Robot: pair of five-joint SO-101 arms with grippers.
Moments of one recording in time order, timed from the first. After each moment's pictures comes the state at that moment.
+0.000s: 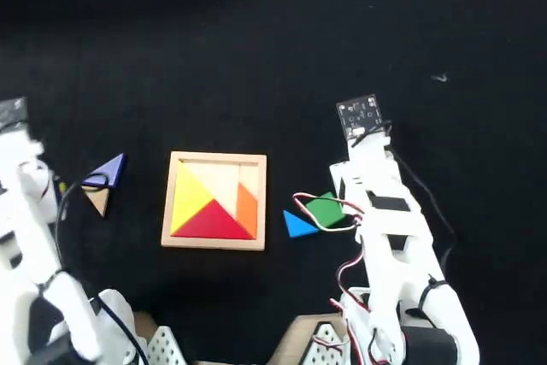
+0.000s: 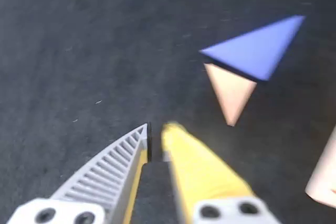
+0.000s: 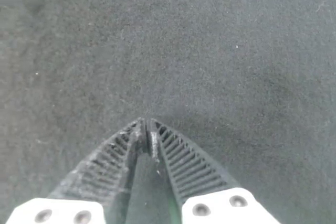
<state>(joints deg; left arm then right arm) -39.6 -32.0 44.7 65.6 -21.3 4.8 -29.7 73.5 13.9 19.3</state>
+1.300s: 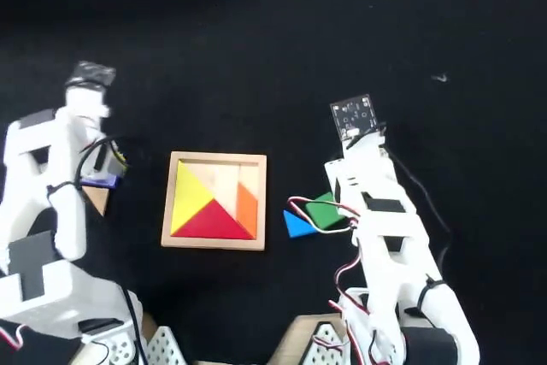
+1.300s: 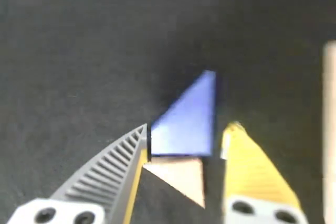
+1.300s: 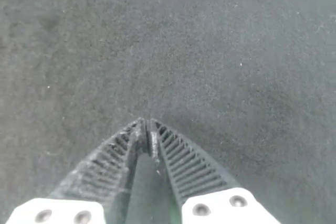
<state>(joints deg) -23.3 3.9 24.3 58.2 -34.6 3.0 -29.7 74.5 9.8 19.2</state>
